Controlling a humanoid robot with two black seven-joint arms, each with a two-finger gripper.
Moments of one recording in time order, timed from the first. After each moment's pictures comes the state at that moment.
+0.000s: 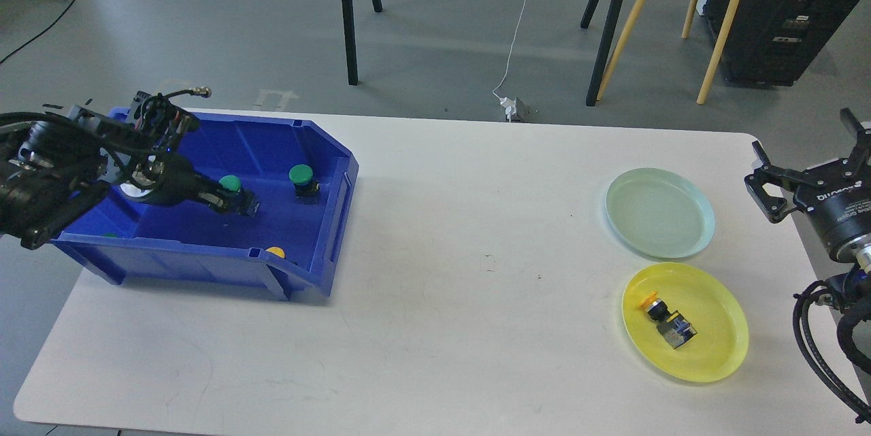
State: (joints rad) left arm -1.11 0.61 -0.05 -0.70 1.73 -0.49 -0.49; right arm -0.05 -0.57 1.44 1.48 0.20 0.14 0.09
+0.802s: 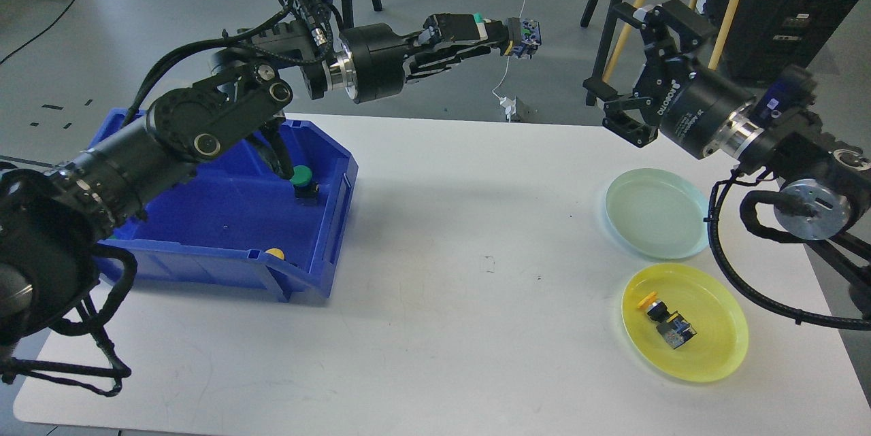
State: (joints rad) left arm -1.16 0.13 -0.39 -0.69 1.02 -0.49 -0.49; right arm 0.74 -0.64 0.64 1.39 -0.29 0.15 0.15
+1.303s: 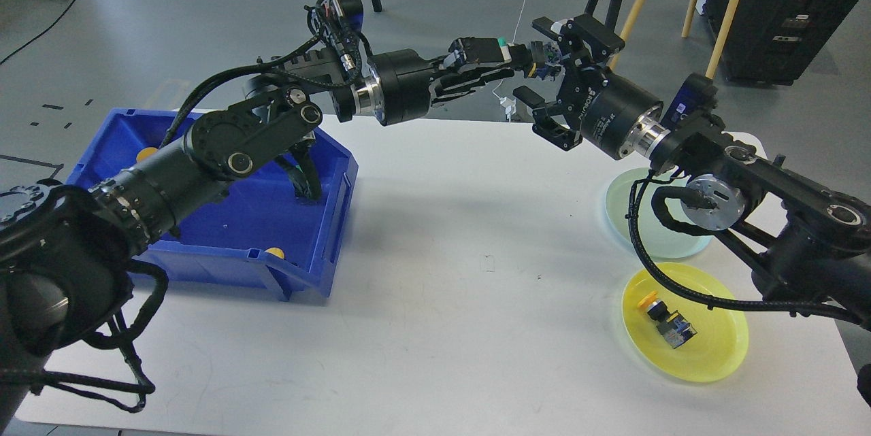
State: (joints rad) left arm -1.13 0.08 -0.41 -0.67 1.01 -0.49 -0.49; right arm 0.78 -0.44 0.62 1.24 -0.34 0.15 0.15
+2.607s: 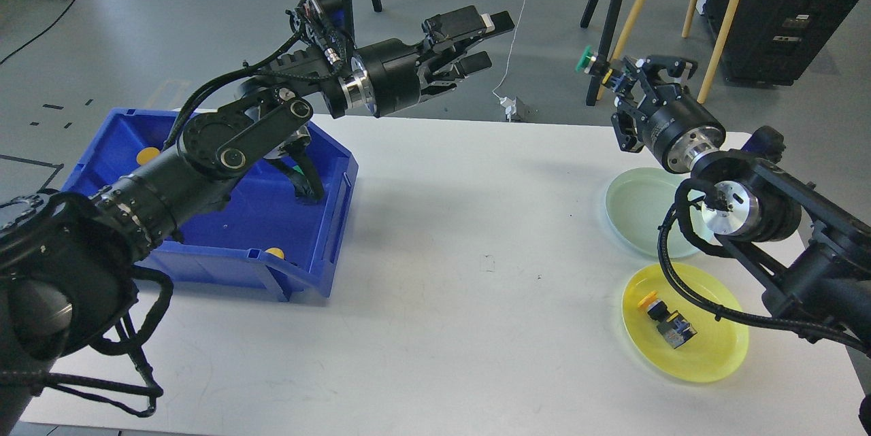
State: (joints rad) left arm -1.10 0.07 -0.47 -0.63 0.94 -0.49 -0.49; right arm 0.62 -0.44 0.75 1.13 -0.16 -0.41 0.06
